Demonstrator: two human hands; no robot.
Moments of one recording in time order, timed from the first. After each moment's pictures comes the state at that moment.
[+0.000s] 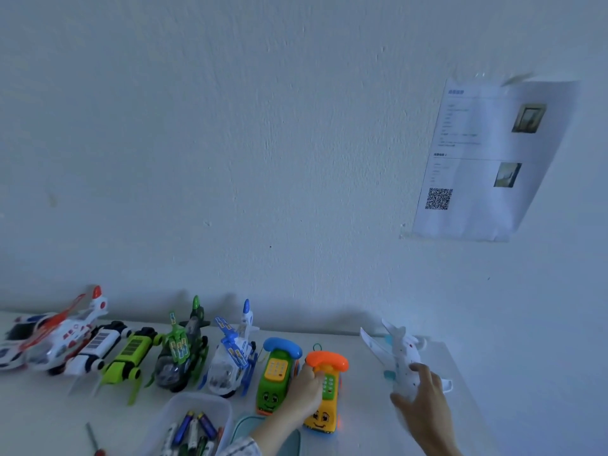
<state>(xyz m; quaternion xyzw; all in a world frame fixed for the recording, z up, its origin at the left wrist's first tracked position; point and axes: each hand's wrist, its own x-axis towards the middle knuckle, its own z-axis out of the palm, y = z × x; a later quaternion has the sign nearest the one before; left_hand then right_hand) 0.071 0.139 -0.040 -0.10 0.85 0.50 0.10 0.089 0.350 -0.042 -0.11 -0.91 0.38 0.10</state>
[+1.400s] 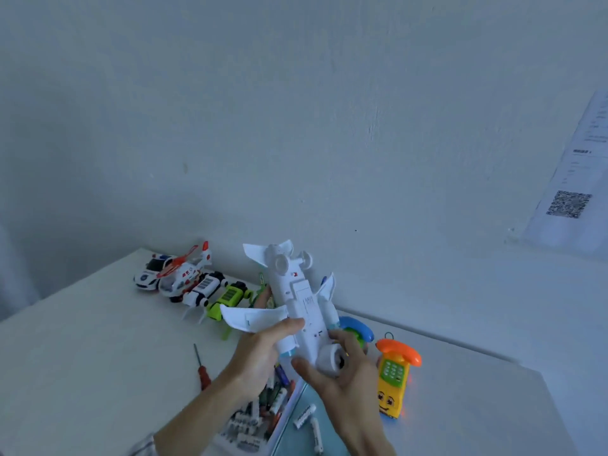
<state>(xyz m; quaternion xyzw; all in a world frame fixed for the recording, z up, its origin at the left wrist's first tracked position) 0.220 0.015 0.091 -0.06 0.55 0.82 -0.13 0.186 0.152 0.051 0.20 -0.76 0.62 0.04</state>
